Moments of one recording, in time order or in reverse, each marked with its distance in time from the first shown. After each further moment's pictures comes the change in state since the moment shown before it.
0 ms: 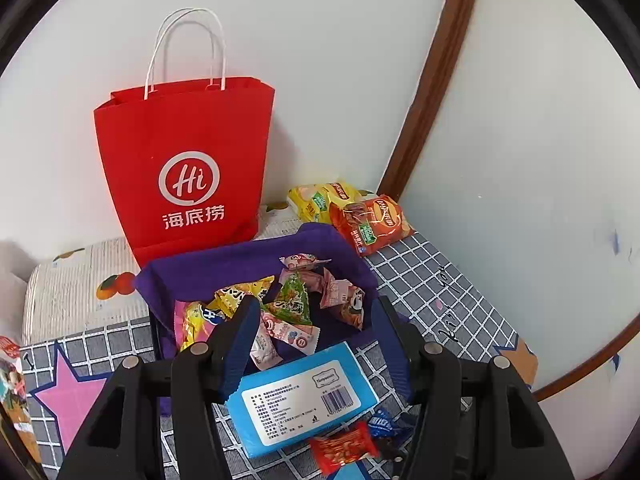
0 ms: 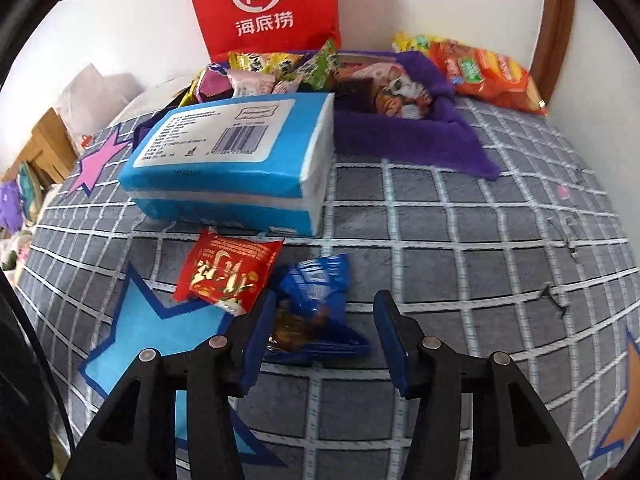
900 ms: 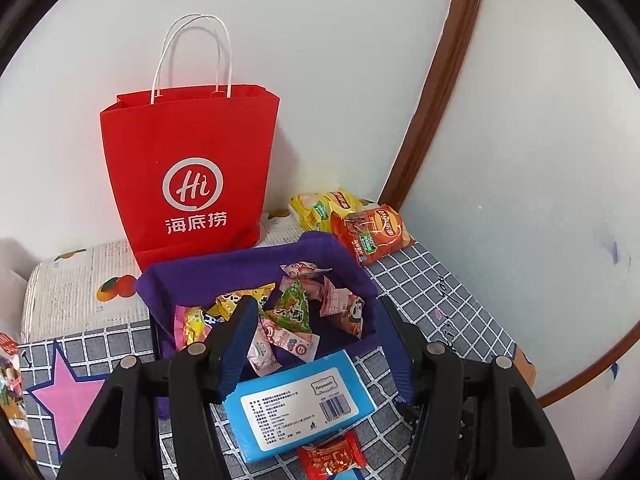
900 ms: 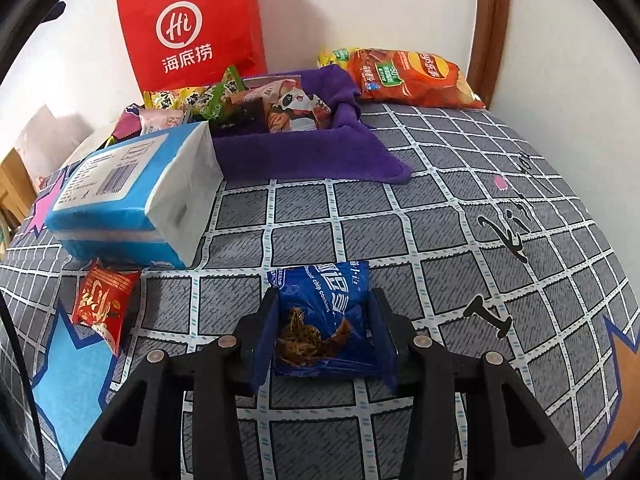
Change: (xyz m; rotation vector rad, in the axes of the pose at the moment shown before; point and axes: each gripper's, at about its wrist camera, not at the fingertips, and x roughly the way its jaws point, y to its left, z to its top) left arm -0.002 0.000 0.001 -0.027 -0.031 0.005; right arm 0.007 -0.065 -0.004 0.097 -0.136 -0.137
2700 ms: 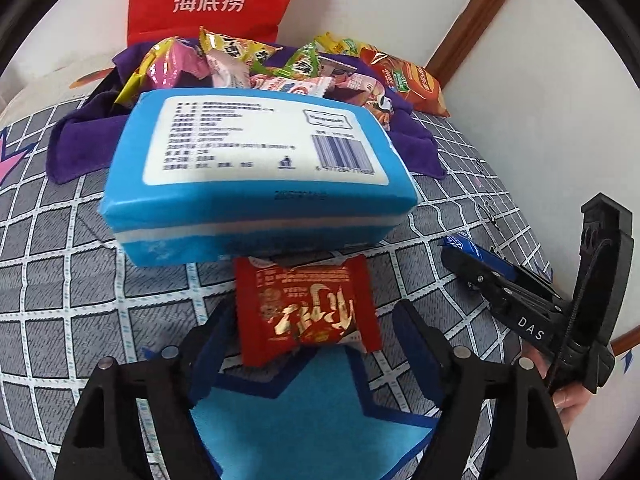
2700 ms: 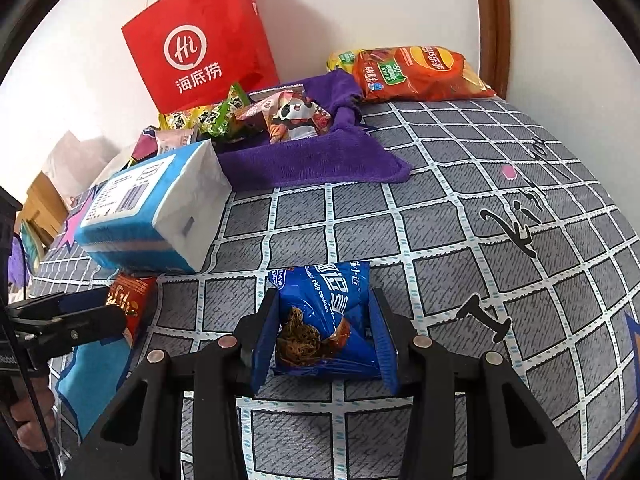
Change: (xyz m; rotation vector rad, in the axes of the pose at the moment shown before) left arm 0.091 -0.017 -0.189 -0.185 0.268 0.025; right arm -0.004 -0.026 -0.002 0.055 -0.012 0.160
